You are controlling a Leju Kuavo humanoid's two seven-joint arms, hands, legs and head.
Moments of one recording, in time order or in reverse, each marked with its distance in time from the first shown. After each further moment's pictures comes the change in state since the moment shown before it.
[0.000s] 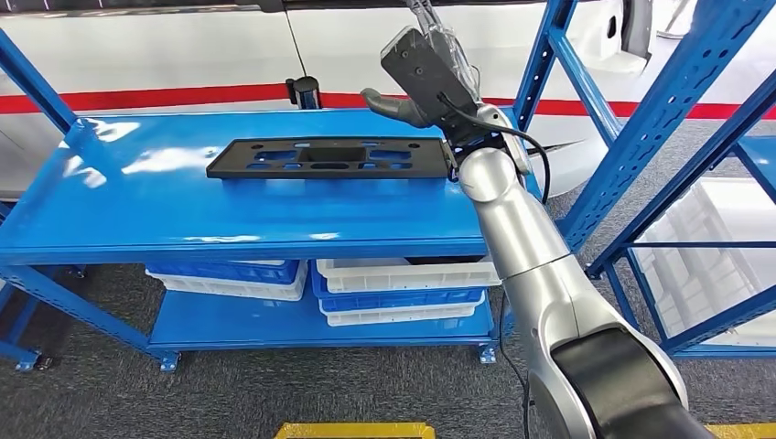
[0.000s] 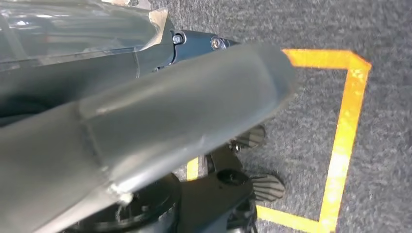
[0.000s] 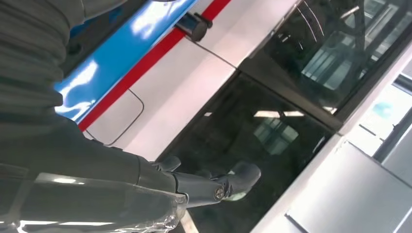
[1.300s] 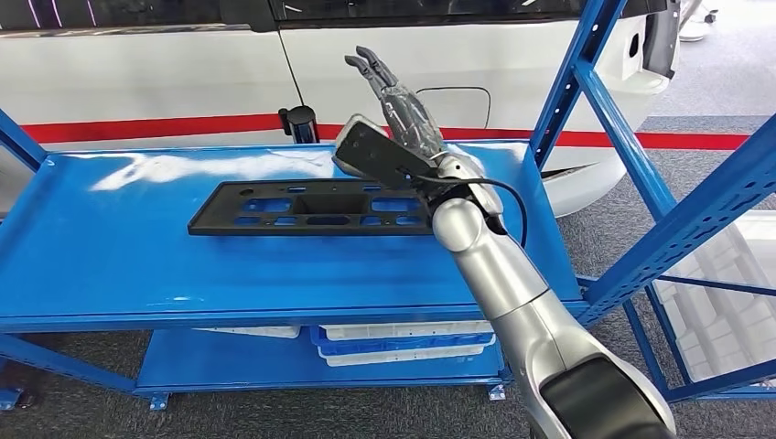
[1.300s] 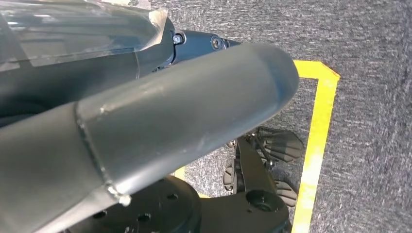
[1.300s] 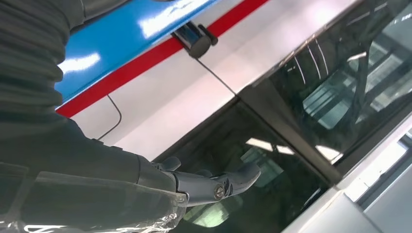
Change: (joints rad) left arm 0.003 -0.004 0.008 0.003 -0.013 0.054 0.072; right arm 0.151 -0.022 0.150 -0.103 0.077 0.023 -0.042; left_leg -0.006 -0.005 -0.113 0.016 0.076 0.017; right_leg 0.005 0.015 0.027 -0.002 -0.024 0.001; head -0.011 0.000
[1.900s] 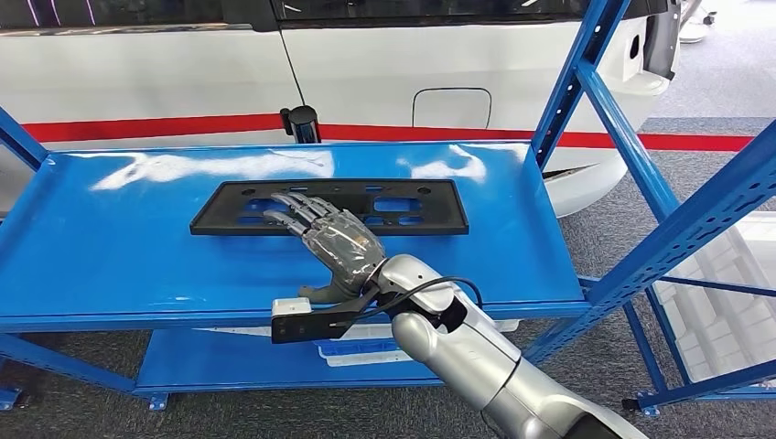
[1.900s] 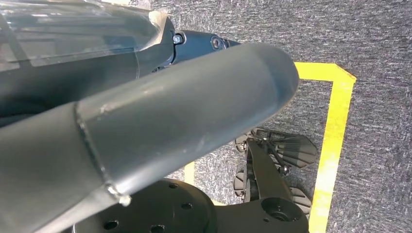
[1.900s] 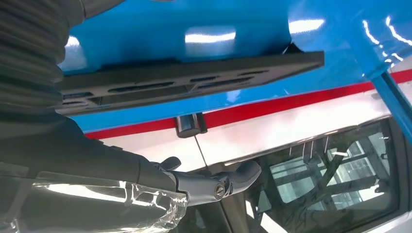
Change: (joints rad) left arm 0.013 -0.008 -0.004 0.000 -0.022 0.012 0.024; right arm 0.202 -0.070 0.377 -0.124 0.218 -0.020 0.019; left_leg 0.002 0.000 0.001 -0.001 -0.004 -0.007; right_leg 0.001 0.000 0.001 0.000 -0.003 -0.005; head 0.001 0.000
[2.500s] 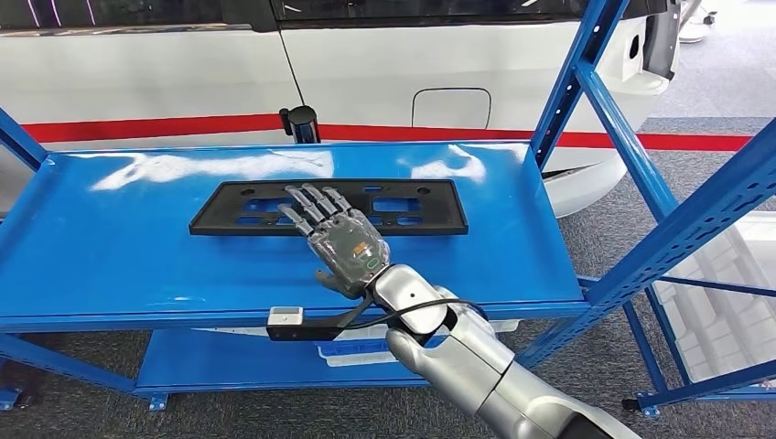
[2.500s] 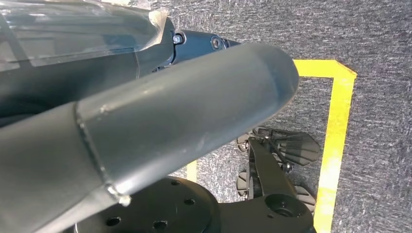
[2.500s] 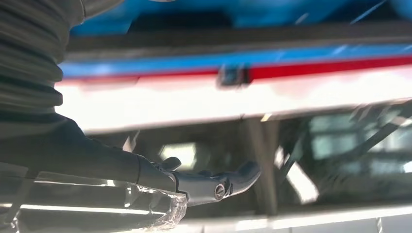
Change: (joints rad) left arm 0.000 -0.004 -0.007 0.000 -0.024 -0.005 0.004; right arm -0.002 0.019 0.039 0.116 0.396 -0.244 0.163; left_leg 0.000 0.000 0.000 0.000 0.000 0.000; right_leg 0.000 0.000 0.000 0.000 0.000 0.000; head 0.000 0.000
